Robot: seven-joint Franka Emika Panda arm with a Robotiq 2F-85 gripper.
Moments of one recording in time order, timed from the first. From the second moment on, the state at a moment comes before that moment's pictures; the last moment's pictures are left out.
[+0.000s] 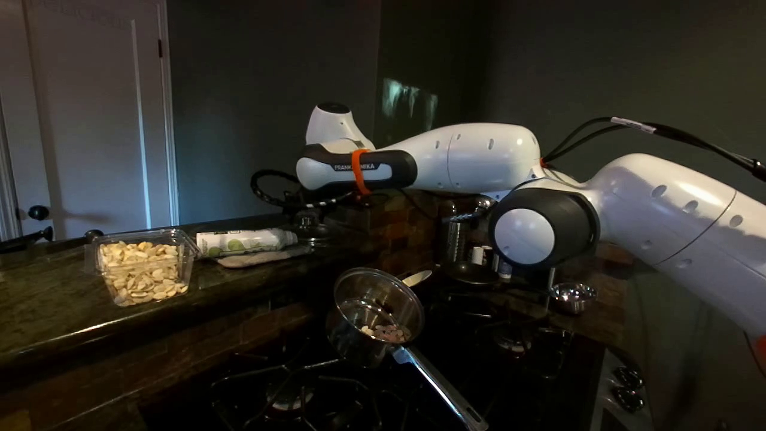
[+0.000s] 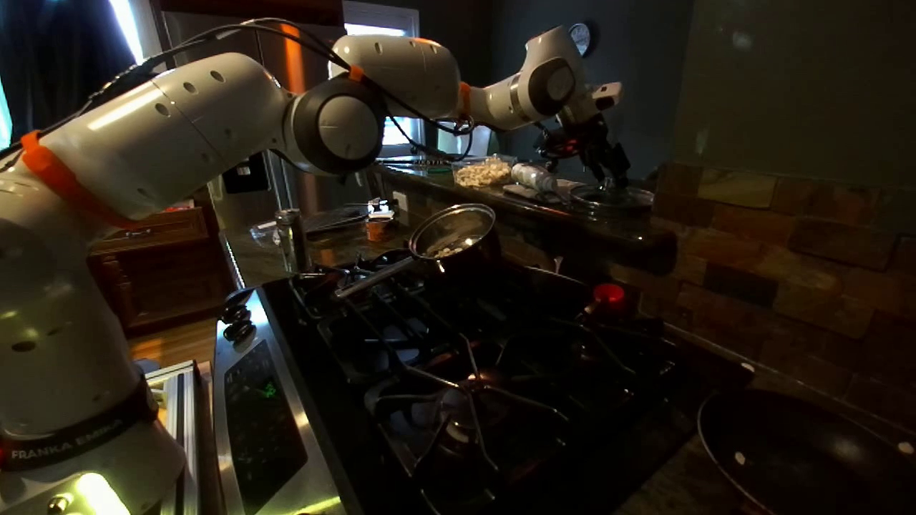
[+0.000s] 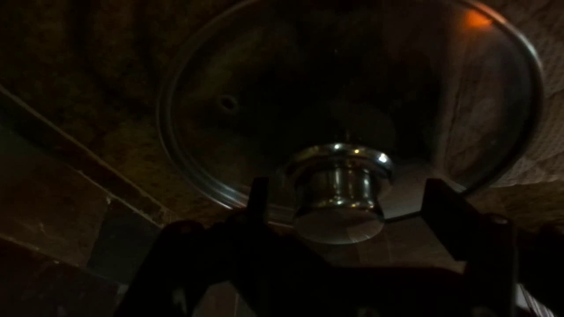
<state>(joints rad) 0.06 1.05 -0.14 -0.58 -0.13 2.18 0.40</state>
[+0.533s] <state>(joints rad) 0.06 1.06 -0.16 -0.58 -0.14 2.18 0.46</state>
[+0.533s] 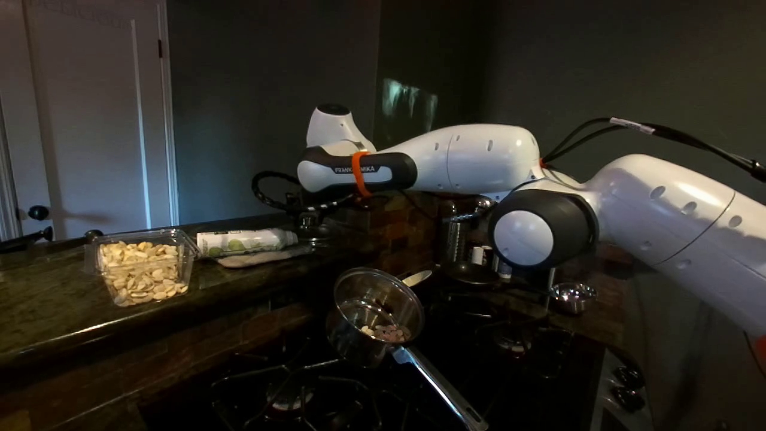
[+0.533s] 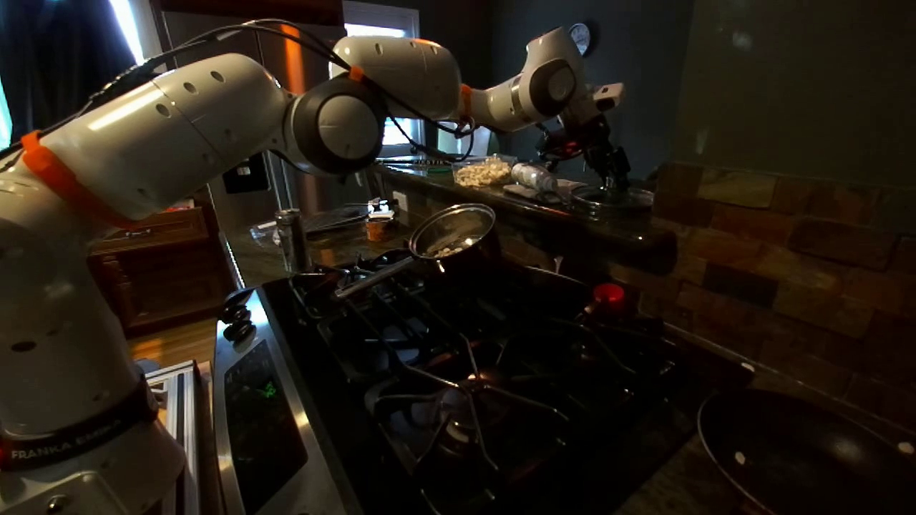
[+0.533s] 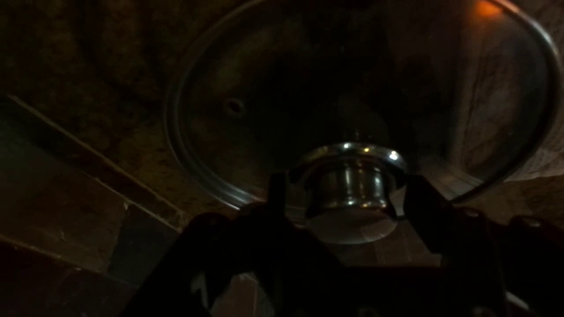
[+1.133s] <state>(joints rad) 0.07 1.06 -0.17 -0.57 -0.14 2.20 0.51</state>
